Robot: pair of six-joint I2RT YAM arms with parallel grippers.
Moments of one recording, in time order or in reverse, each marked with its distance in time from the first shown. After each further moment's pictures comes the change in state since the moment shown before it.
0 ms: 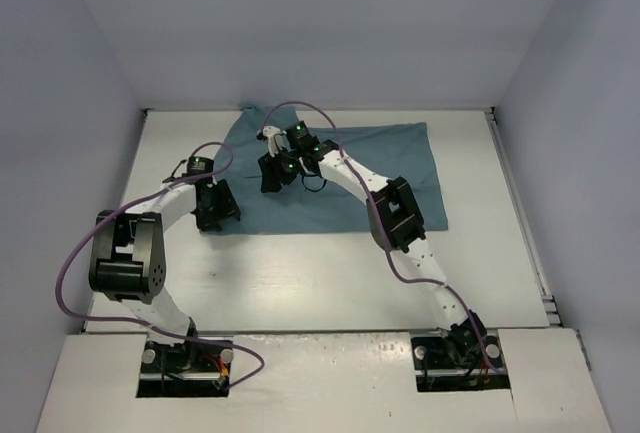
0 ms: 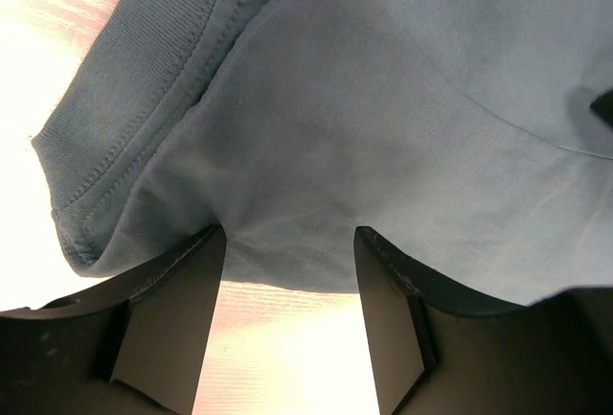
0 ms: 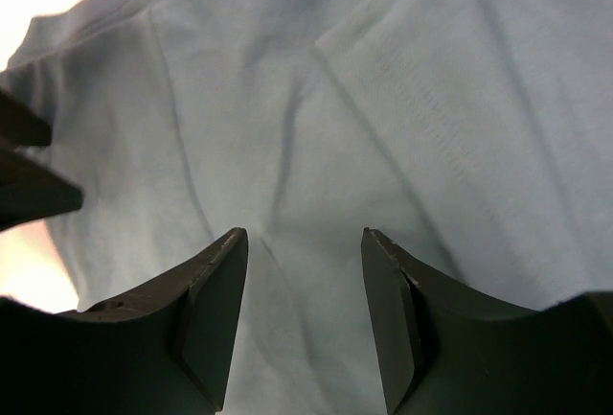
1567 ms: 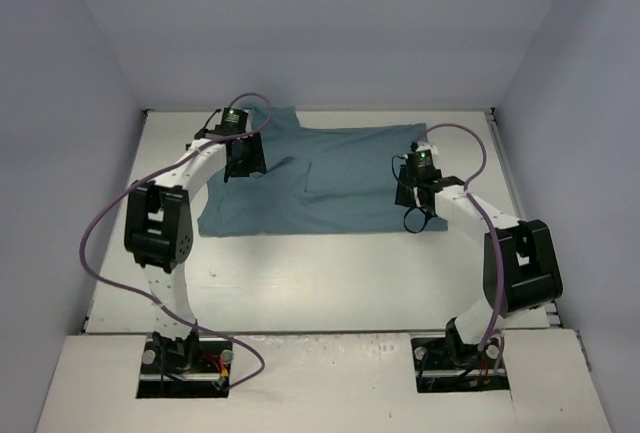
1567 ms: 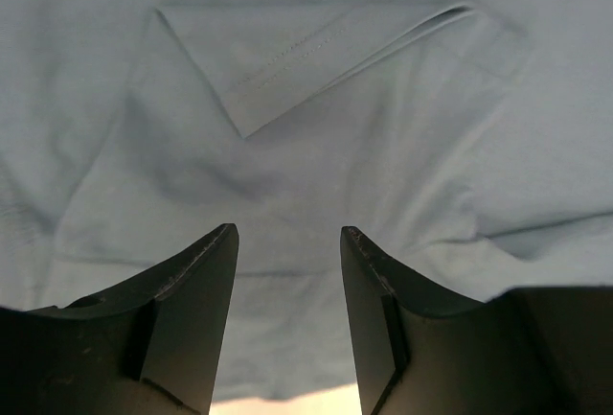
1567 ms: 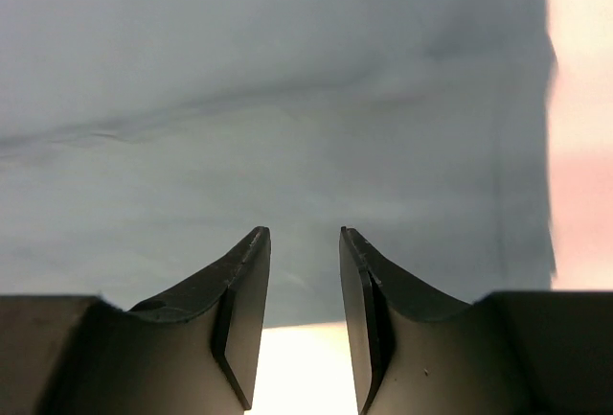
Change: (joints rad) left arm -0.148 0.247 0.561 -0.096 -0.019 0.143; right arm -0.374 -1.042 -1.290 0.155 0.735 0.389
